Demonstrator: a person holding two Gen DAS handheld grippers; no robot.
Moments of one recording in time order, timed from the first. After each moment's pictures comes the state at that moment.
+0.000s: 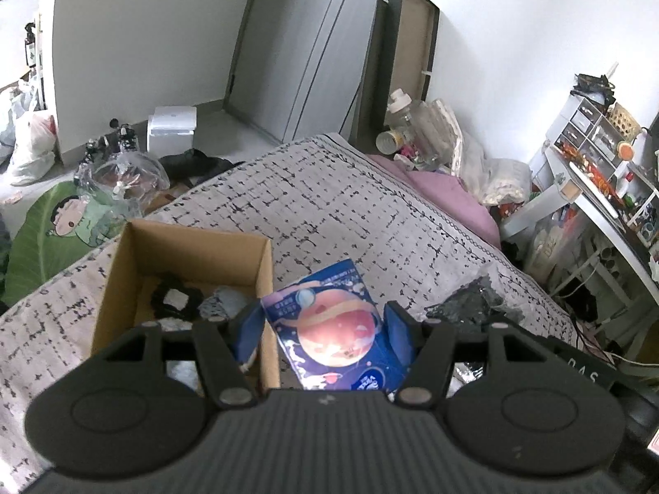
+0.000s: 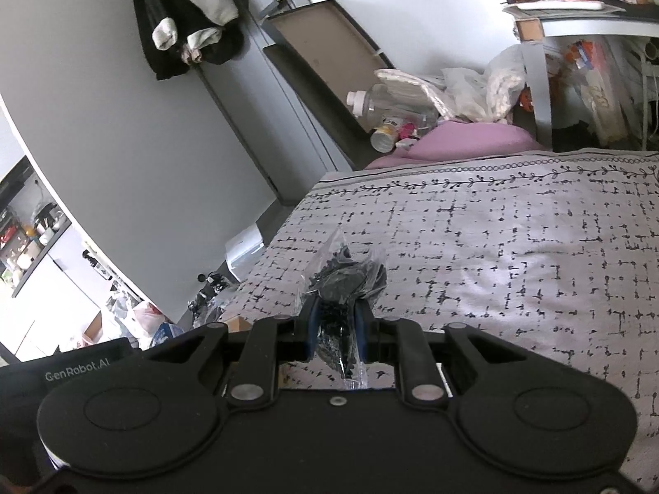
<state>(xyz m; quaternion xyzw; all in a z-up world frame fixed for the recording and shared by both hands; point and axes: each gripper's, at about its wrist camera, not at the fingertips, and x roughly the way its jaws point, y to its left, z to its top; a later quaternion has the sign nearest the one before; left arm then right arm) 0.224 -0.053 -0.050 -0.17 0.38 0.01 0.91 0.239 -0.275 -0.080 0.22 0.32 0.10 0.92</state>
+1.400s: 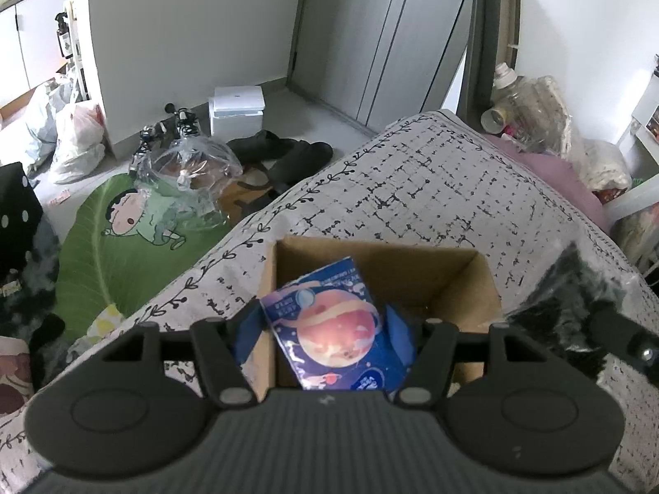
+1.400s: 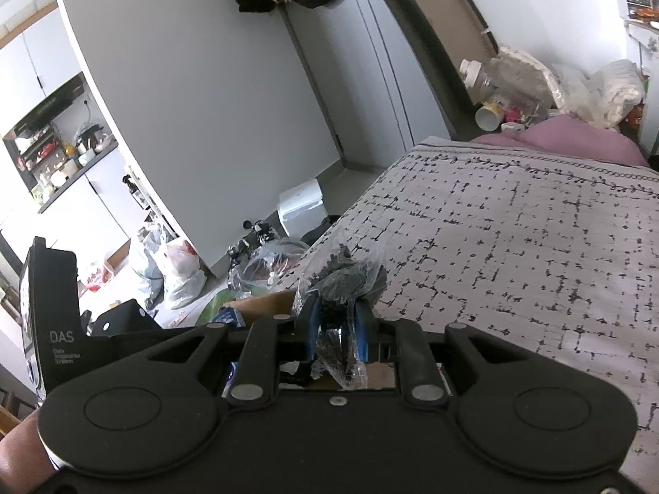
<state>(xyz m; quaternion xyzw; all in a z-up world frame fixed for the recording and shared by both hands) 0.281 0.072 -0.127 -0.13 0.43 0.07 0.89 0.269 -0.145 -0.095 0.14 0.34 0.20 0.91</state>
